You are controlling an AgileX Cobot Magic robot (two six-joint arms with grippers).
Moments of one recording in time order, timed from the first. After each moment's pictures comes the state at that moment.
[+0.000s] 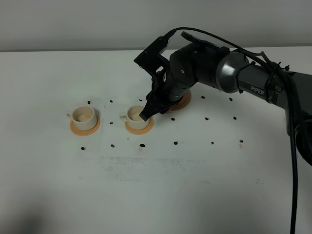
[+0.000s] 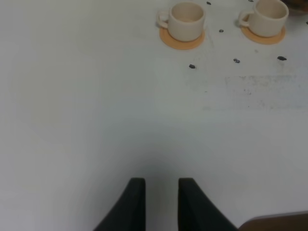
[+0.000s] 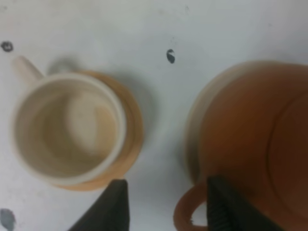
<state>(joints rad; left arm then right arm) -0.01 0.00 -0.46 -0.15 1.07 0.12 0.55 2.22 -1.72 -0.01 0.68 -0.24</state>
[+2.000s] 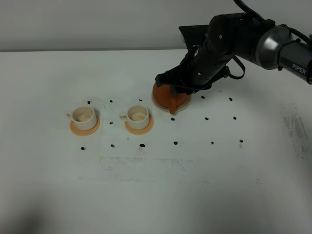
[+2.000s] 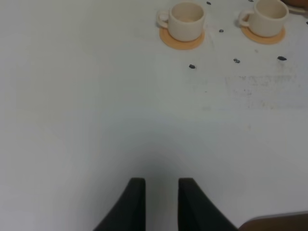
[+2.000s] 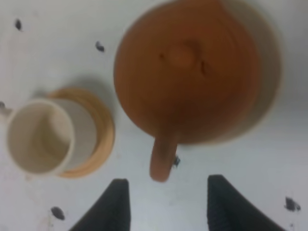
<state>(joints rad) -0.01 0.00 -0.46 -0.15 1.07 0.12 0.41 2.13 -1.72 0.21 0.84 0.06</state>
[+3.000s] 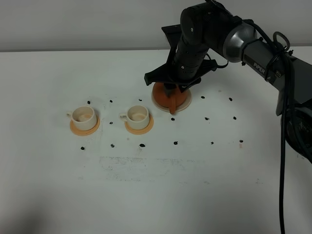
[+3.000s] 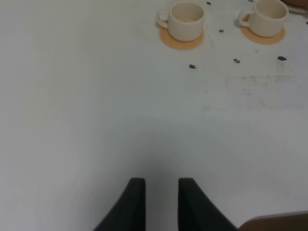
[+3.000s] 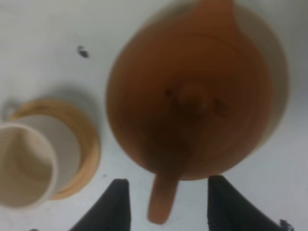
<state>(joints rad) -0.01 0.00 -0.46 -0.15 1.07 0.12 0.45 2.35 -2.11 0.08 1.13 0.16</state>
